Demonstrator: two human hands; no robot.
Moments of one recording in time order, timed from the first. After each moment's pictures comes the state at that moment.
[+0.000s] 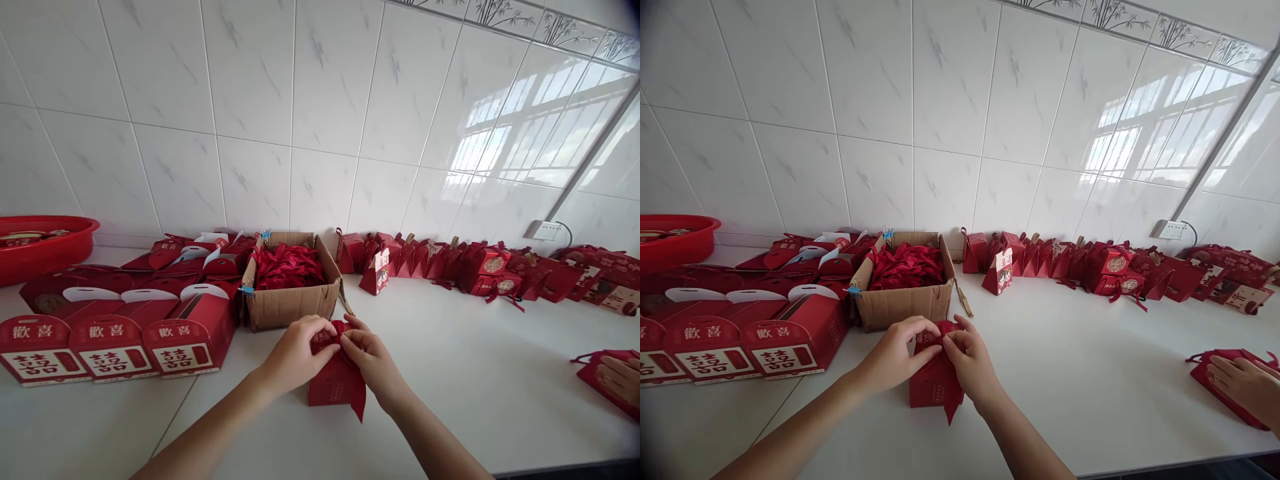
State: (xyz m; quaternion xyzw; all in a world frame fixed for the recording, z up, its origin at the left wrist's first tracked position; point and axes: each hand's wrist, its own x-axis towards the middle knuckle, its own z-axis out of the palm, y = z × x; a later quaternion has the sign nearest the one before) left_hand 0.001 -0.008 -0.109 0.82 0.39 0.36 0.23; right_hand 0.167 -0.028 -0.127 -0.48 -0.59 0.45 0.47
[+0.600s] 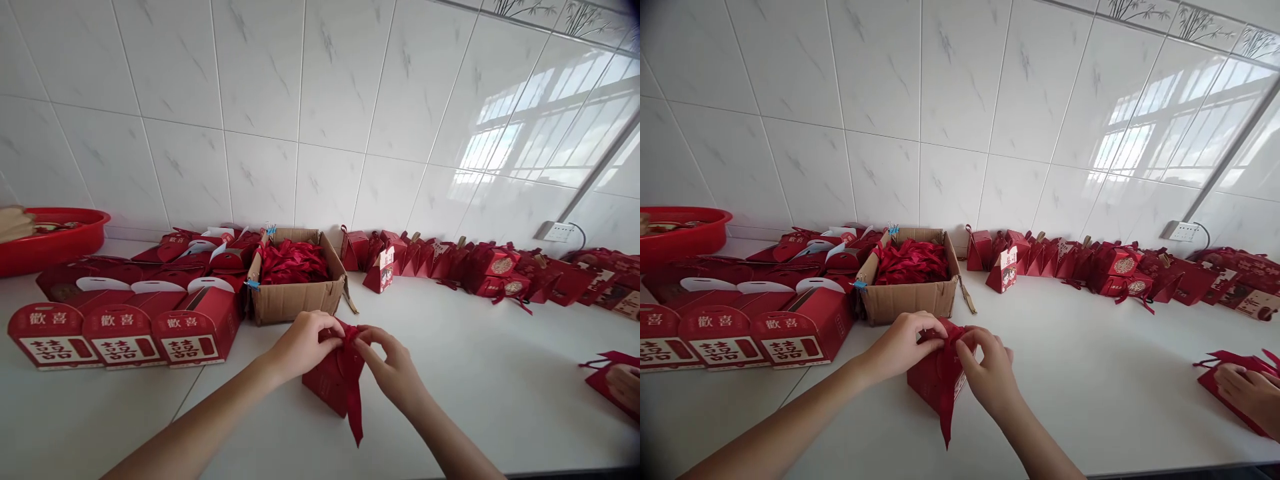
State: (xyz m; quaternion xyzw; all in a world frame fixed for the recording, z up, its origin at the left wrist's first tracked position) left_hand 0.006 -0.004 -0.101 0.81 0.40 0.32 0.28; right_hand 0.185 -0.046 -0.121 -0.58 -0.63 0.32 0.41
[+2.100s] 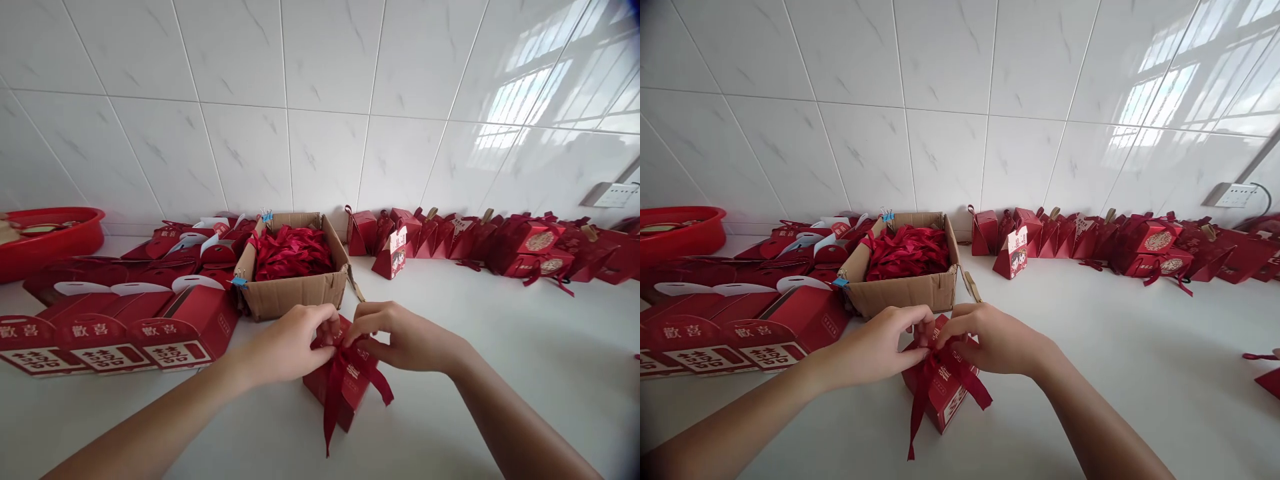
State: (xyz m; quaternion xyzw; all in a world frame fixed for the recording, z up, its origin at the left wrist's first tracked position) left_hand 0.000 -0.001 -0.067 0.84 0.42 0.18 0.30; right_hand 0.216 0.004 -0.067 -0.28 -0.90 0.26 0.20
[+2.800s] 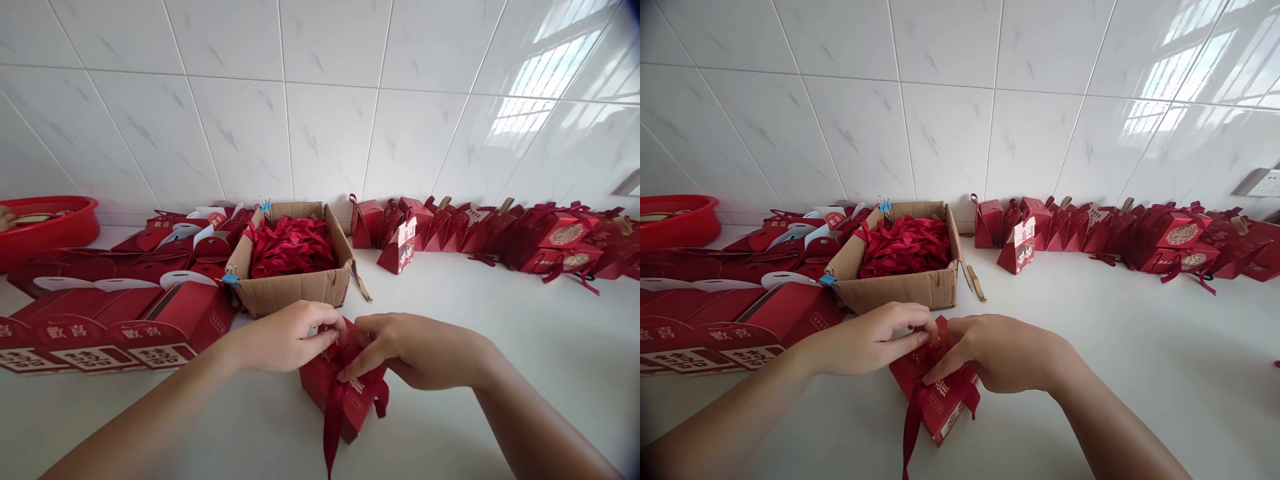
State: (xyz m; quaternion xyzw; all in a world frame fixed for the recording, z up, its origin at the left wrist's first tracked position) left_hand -0.002 0.020 -0.058 0.85 0.37 0.11 0.36; right_hand 0.220 0.014 -0.064 -0.23 -0.94 0.25 0.10
